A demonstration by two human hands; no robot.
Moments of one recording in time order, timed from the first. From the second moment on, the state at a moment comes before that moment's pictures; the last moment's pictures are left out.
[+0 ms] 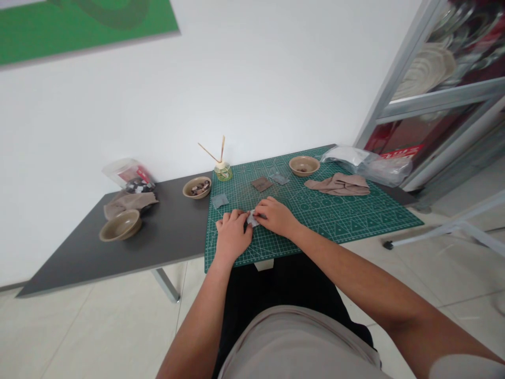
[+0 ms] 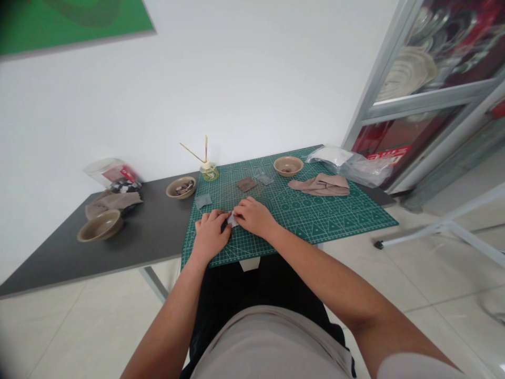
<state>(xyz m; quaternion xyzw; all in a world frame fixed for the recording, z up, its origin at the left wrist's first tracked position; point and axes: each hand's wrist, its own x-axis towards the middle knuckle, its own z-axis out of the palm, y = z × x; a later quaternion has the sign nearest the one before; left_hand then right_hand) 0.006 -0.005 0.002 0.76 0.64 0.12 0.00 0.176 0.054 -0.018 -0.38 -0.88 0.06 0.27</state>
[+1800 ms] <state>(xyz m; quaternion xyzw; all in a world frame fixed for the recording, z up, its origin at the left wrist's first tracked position) 0.007 -0.007 0.006 0.75 0.65 0.11 0.02 0.178 0.044 -0.016 -0.40 -0.88 0.05 0.26</state>
